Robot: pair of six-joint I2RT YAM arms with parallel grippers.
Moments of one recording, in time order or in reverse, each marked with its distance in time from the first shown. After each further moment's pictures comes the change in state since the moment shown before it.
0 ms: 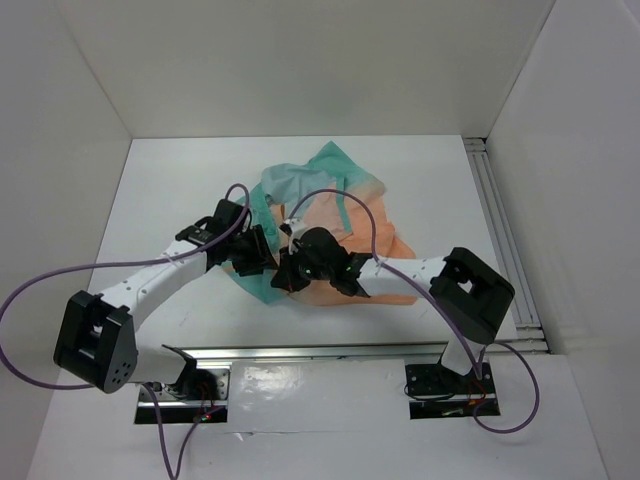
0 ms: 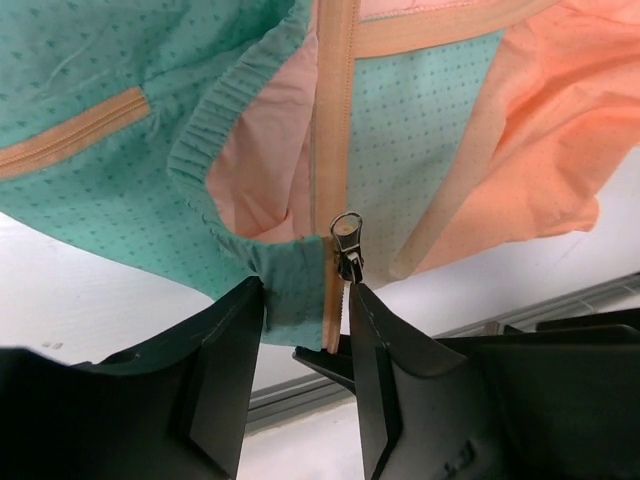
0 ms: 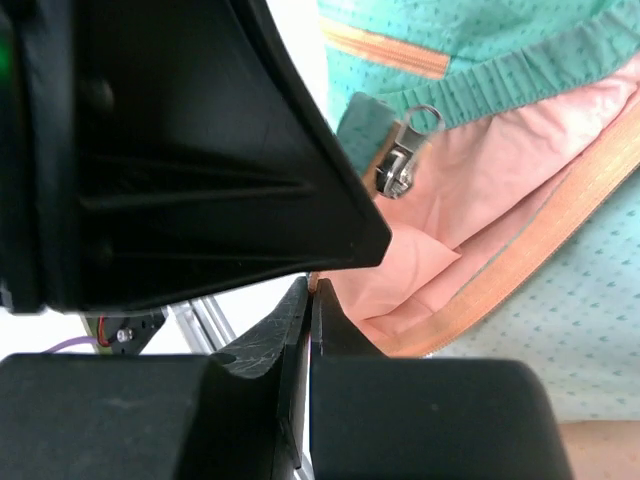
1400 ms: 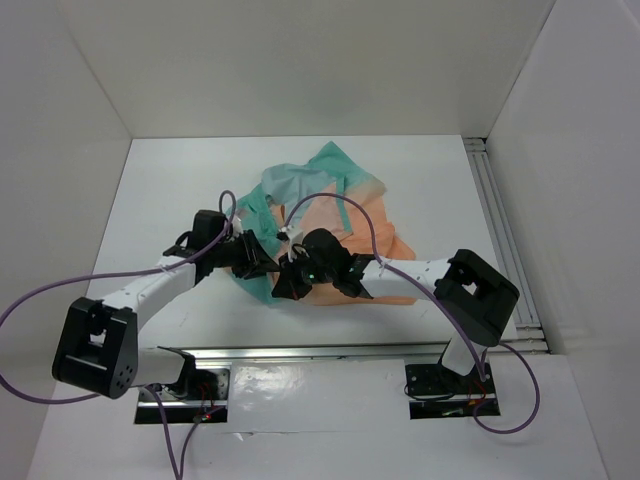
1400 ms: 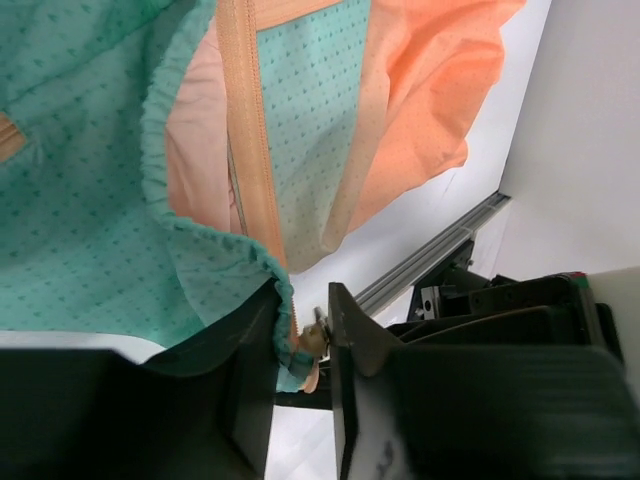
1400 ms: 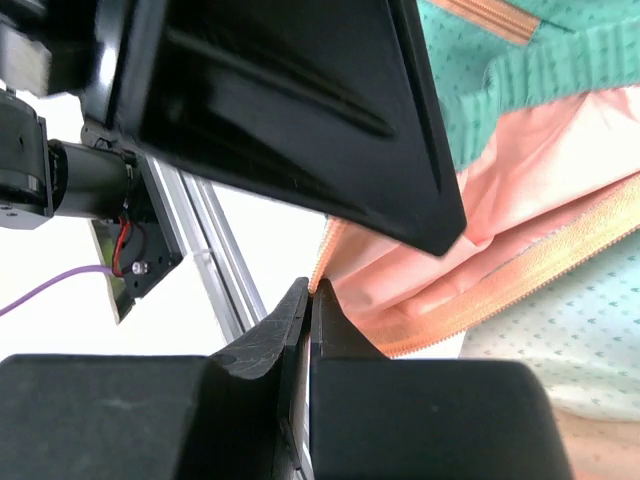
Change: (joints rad) left arm 0.172 -0.044 -0.240 0.383 0.443 -0.017; right arm 0.000 -0.027 -0.030 -0.016 -0.154 -0.088
